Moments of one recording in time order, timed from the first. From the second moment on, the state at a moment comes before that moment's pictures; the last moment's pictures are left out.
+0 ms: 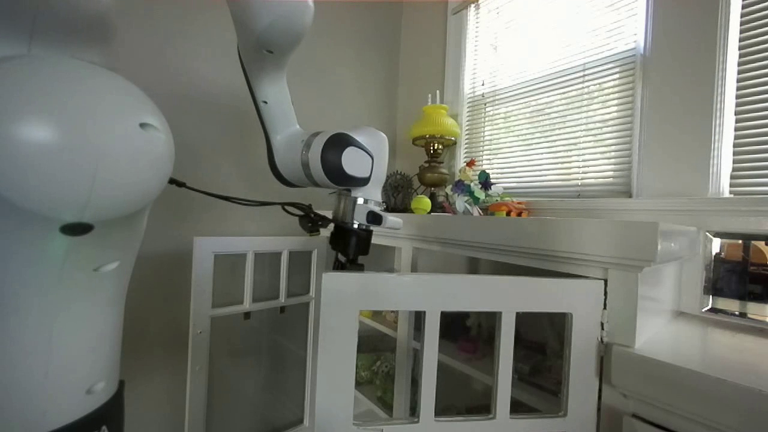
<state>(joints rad) 0.00 -0.13 0.04 -2.63 0.12 2.45 0.63</state>
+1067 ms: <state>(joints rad) -0.26 -0.32 0.01 -2.74 -0.07 2.34 0.97</state>
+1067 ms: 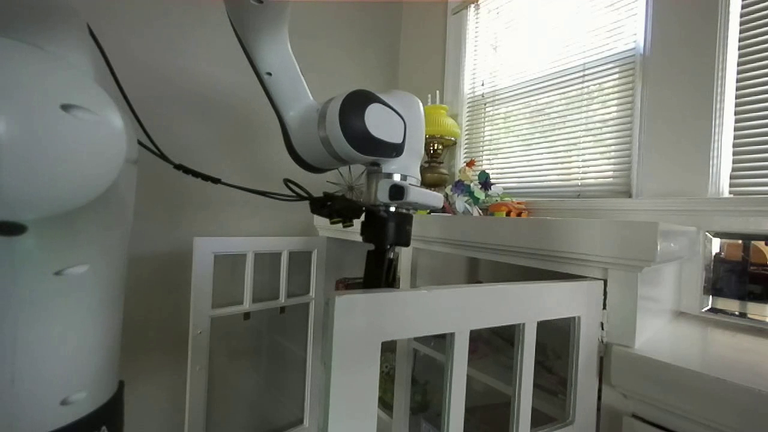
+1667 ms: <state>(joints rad) -0.35 -0.38 -0.01 -2.74 -0.18 2.20 1.09</state>
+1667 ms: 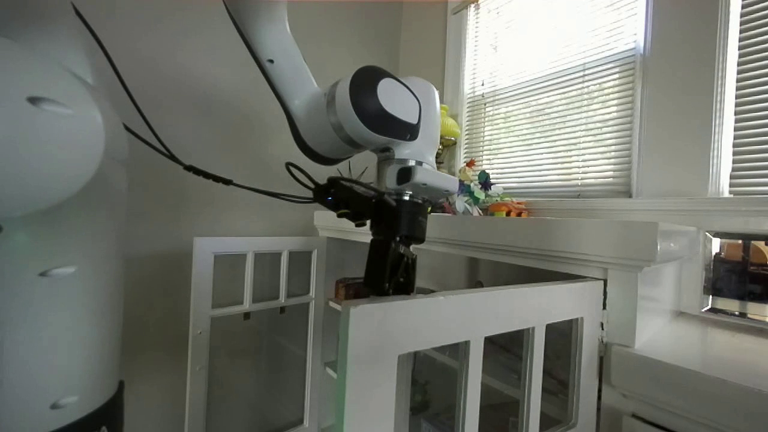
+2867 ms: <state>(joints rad) -0.53 -0.38 -0.14 -2.74 -0.62 2.19 1.21</state>
